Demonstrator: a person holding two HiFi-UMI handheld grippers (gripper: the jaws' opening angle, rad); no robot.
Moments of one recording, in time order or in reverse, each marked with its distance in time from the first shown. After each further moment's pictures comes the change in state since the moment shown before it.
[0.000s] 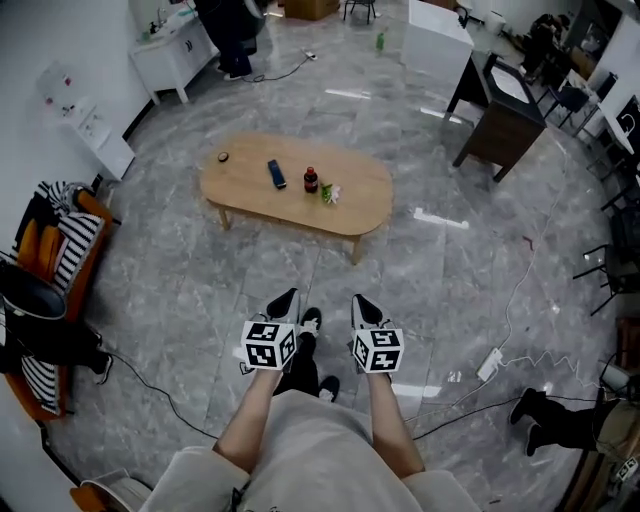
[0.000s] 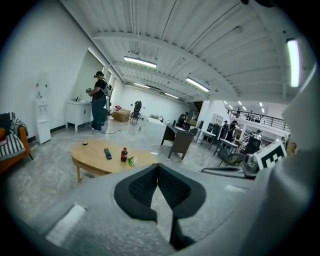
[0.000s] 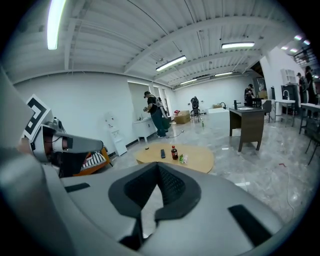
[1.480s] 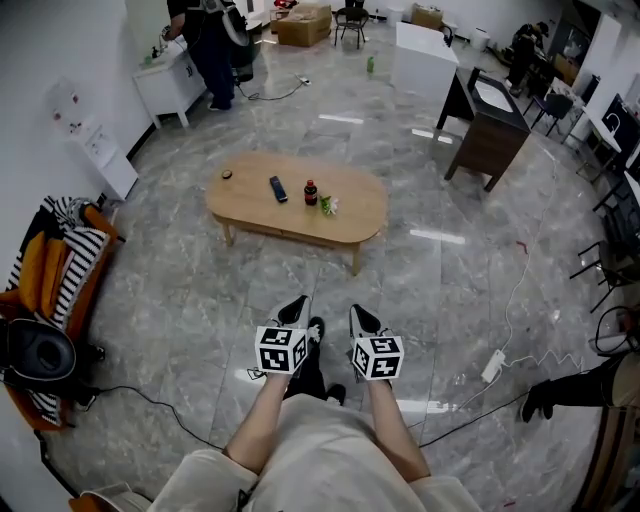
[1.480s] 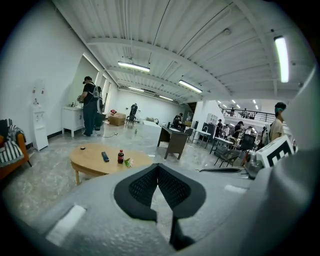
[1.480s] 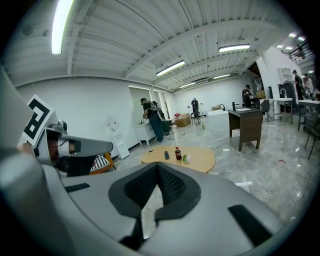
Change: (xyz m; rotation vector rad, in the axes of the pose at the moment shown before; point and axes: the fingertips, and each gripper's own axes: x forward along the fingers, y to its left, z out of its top) left arm -0.051 -0.038 -0.022 0.065 -0.041 -0.044; right arm -0.062 0.042 -0.023 0.012 -0.054 0.005
